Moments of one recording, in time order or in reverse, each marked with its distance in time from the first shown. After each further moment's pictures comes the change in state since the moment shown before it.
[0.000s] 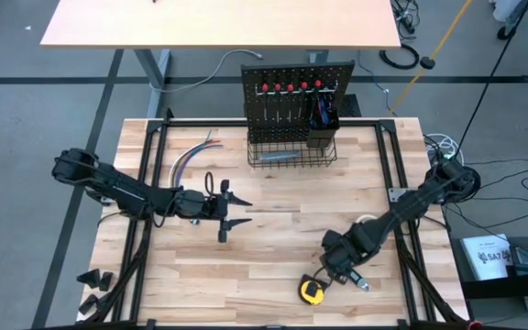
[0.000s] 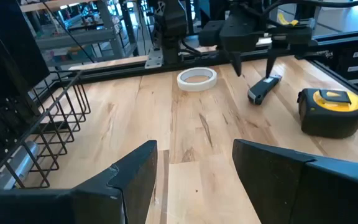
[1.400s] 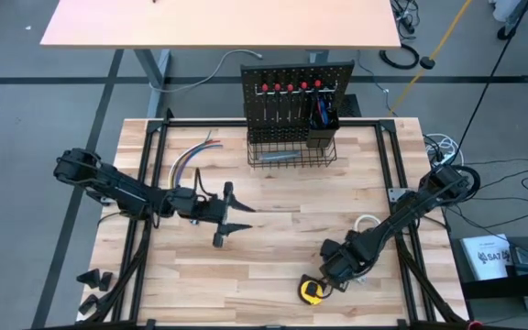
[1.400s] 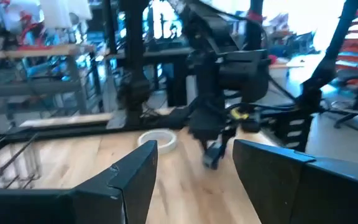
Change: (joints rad) left arm -0.006 0.025 0.001 0.259 0.155 -0.051; right arm 0.059 0.071 -0.062 0.159 0.018 -0.011
